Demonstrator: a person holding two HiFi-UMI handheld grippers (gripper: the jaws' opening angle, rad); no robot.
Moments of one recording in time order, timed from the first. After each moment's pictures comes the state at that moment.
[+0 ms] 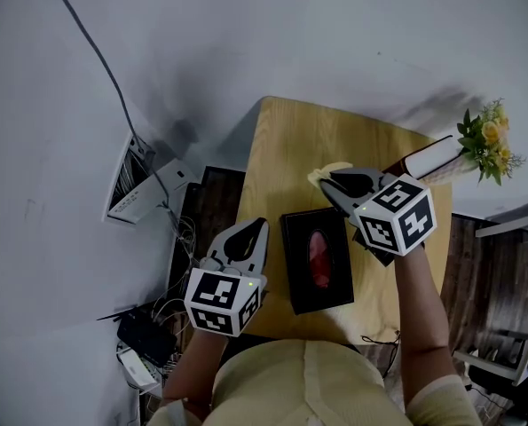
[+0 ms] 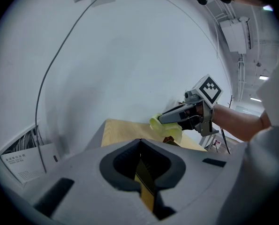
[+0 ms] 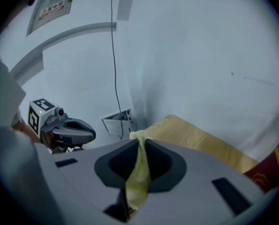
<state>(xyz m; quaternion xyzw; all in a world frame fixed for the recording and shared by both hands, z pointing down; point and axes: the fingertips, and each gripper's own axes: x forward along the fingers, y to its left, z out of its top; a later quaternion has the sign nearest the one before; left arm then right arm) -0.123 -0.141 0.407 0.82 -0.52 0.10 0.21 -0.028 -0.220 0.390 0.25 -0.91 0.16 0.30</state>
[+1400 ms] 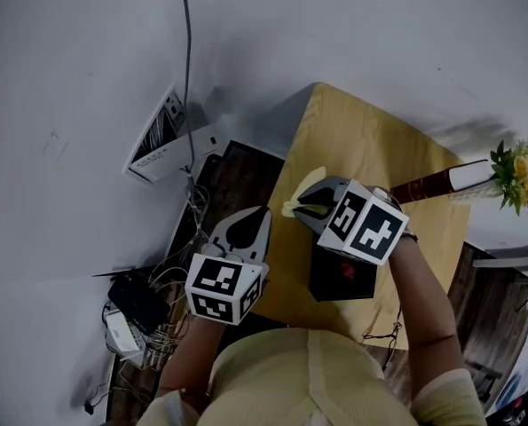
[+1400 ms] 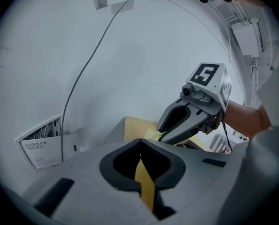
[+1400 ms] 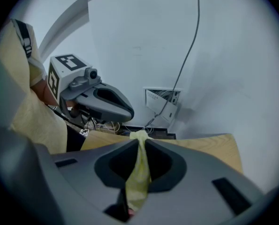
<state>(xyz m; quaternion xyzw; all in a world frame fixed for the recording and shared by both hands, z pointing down) -0.188 -0.105 0.419 0.78 -0.58 0.08 0.23 -0.148 -0.114 0.424 -0.04 -0.88 0.00 0.47</state>
